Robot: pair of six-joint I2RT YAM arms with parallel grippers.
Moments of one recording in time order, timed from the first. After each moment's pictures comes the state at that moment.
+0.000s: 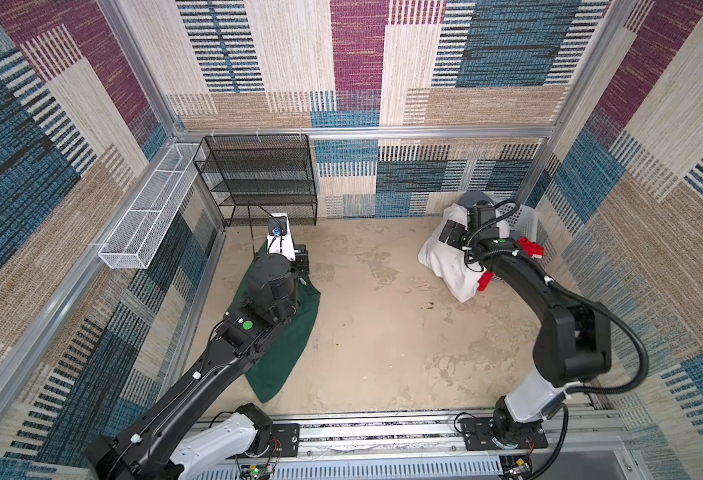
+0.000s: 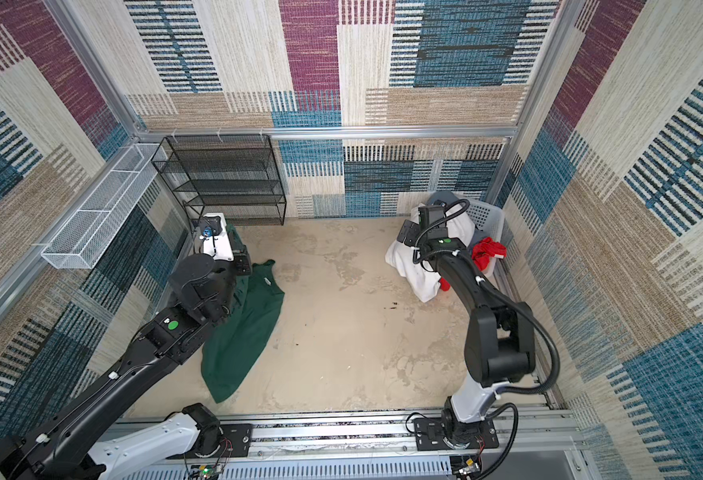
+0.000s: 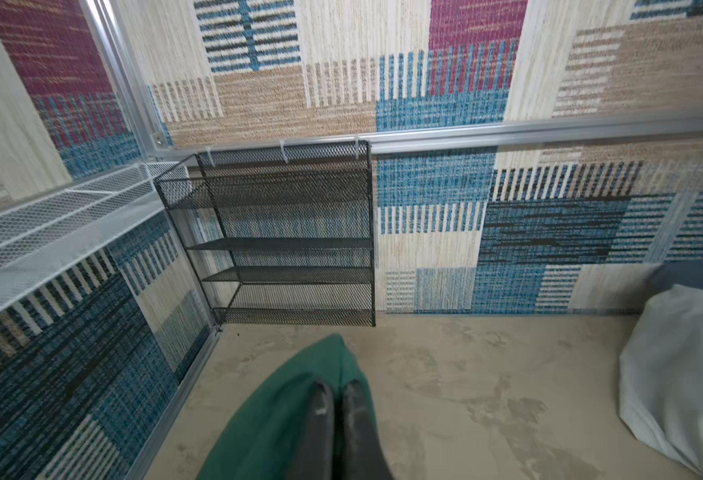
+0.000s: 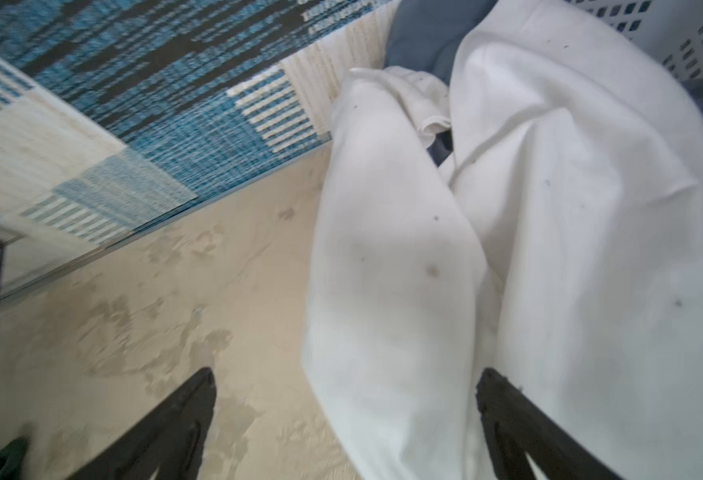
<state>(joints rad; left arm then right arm) -0.62 1.02 1.03 -0.08 -0.70 0.02 0.14 1.75 1.44 -0.37 0.16 0.48</state>
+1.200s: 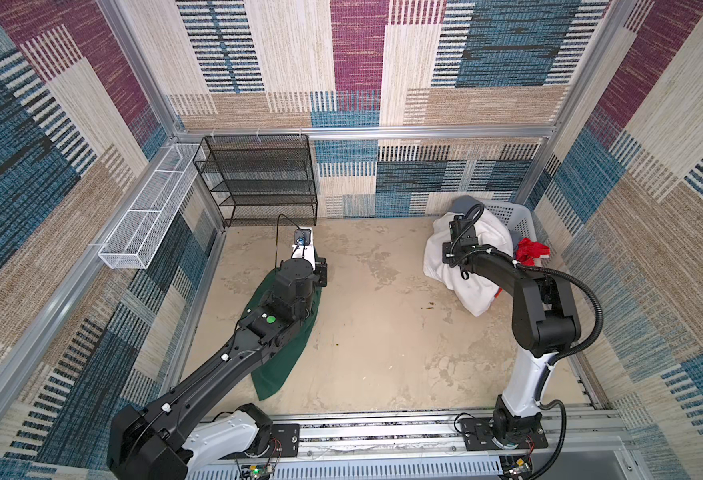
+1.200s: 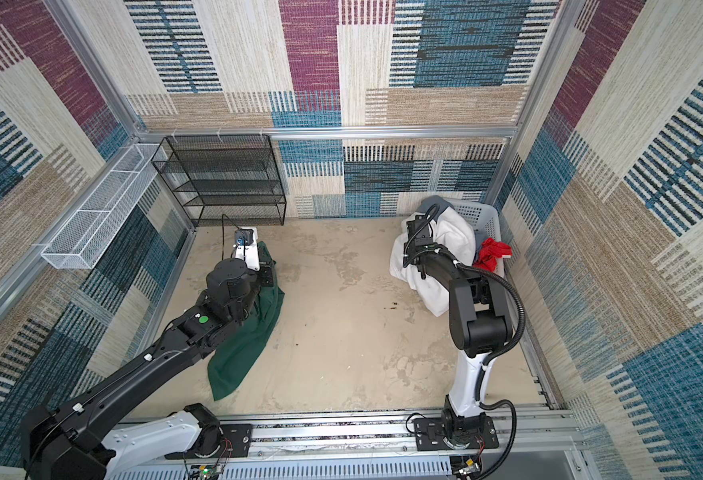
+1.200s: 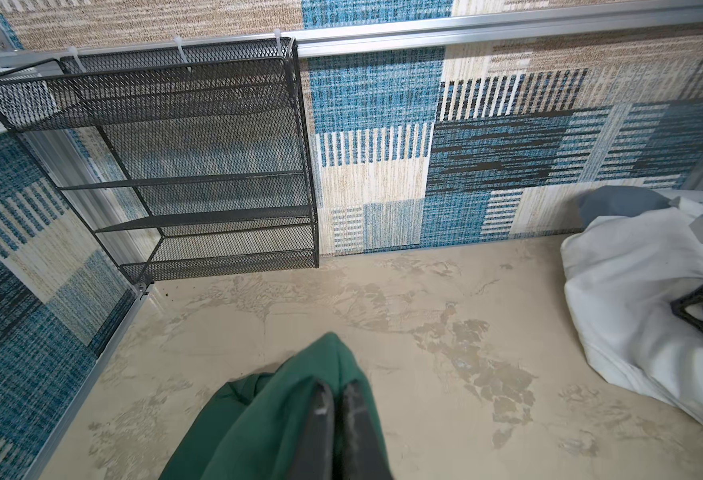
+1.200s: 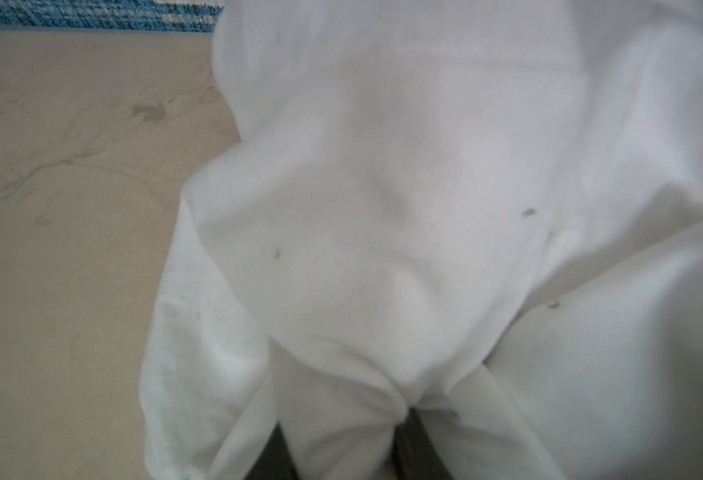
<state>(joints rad) -0.62 1.12 0.93 -0.01 -0.56 -0.06 0.14 1.91 1.34 -0.27 0.31 0.09</state>
